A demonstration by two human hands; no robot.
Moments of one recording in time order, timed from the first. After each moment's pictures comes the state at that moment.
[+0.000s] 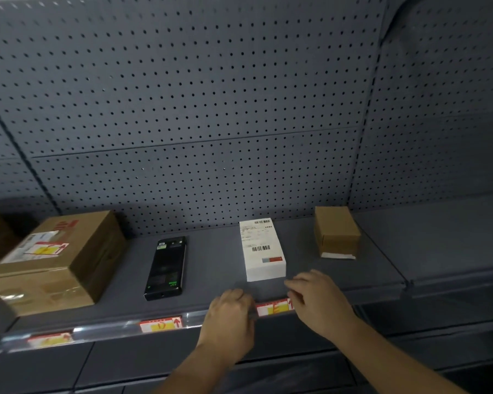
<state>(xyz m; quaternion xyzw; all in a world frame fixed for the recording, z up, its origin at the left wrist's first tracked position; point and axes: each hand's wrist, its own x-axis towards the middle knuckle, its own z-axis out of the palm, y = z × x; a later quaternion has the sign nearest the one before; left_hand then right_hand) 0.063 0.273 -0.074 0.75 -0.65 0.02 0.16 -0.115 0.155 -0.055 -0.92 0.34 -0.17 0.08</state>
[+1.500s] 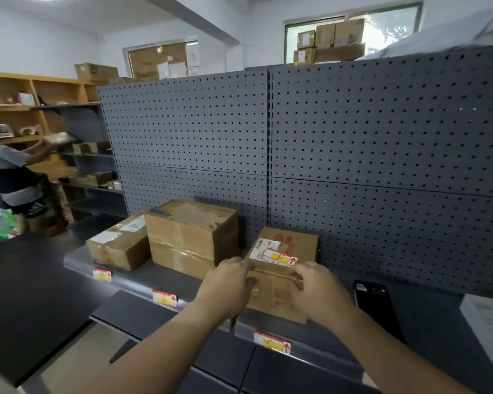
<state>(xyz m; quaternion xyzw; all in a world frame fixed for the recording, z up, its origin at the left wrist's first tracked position) 0.416 0.525 0.050 0.87 -0.46 0.10 0.19 0.284 0.368 0.047 -0.94 0.19 -0.22 0.18</state>
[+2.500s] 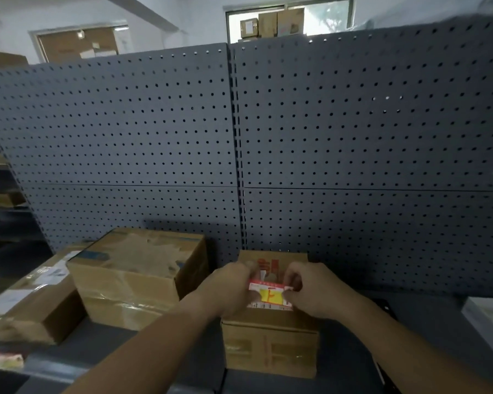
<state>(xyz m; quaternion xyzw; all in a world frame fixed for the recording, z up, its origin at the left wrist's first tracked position) 0.542 0.405 0.040 0.80 -0.58 -0.03 0.15 0.370 0.283 0.053 -0.92 0.27 -0.10 0.27</state>
